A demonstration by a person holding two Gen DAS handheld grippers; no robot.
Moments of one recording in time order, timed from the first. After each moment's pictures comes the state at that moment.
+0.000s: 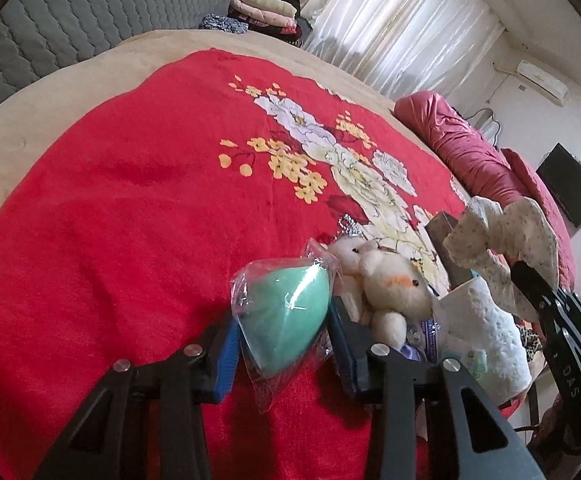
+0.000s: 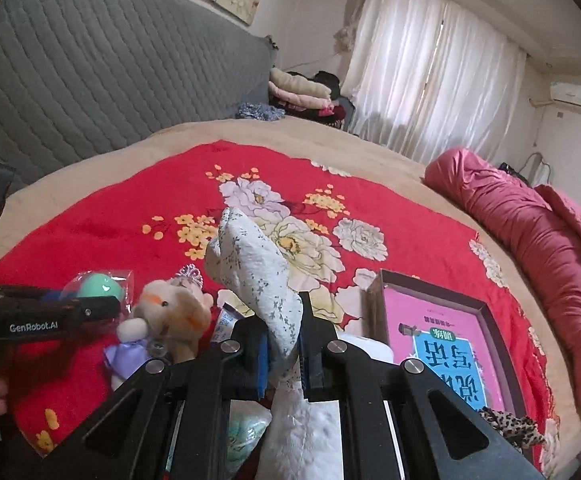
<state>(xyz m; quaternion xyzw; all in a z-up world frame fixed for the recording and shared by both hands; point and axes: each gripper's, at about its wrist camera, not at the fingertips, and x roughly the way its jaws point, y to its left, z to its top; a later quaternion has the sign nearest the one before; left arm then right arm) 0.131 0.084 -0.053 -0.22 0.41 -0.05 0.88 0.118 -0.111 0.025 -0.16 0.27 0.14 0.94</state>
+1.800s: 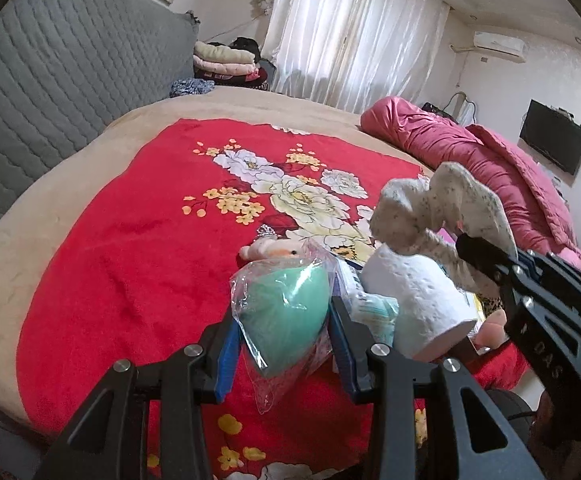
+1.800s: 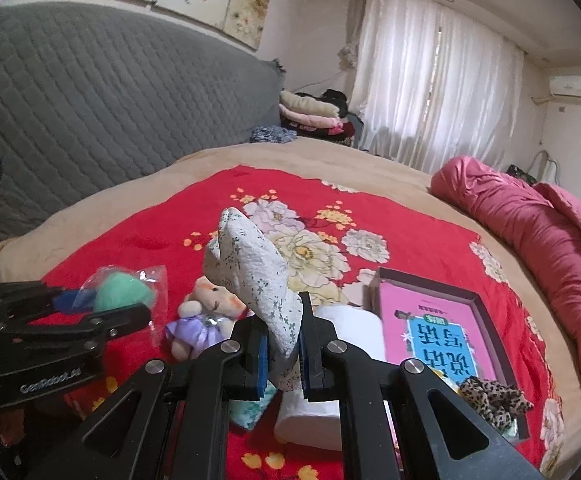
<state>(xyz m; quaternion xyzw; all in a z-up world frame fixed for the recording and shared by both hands) 0.037 0.006 0.021 -0.10 0.34 -0.05 0.93 0.046 -0.143 0.059 -0.12 0.25 0.17 0.95</state>
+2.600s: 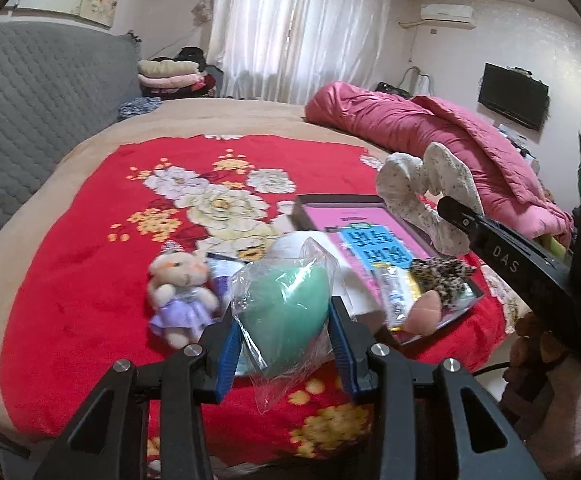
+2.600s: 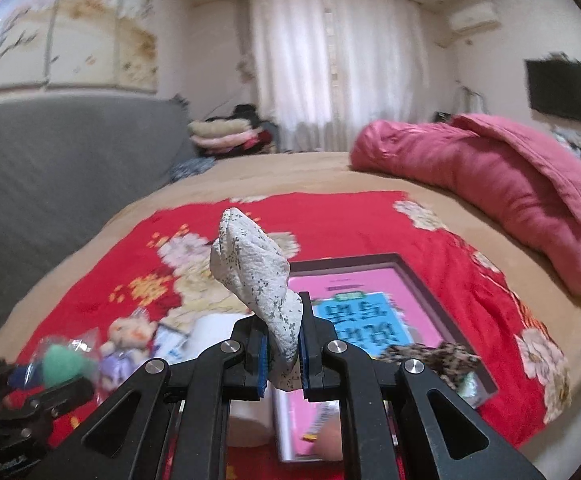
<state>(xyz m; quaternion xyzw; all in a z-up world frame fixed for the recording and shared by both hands) 0.028 -0.093 0.052 -0.05 0.34 -0.11 0.93 0.049 -0.279 0.075 0.04 0.23 0.05 0.97</state>
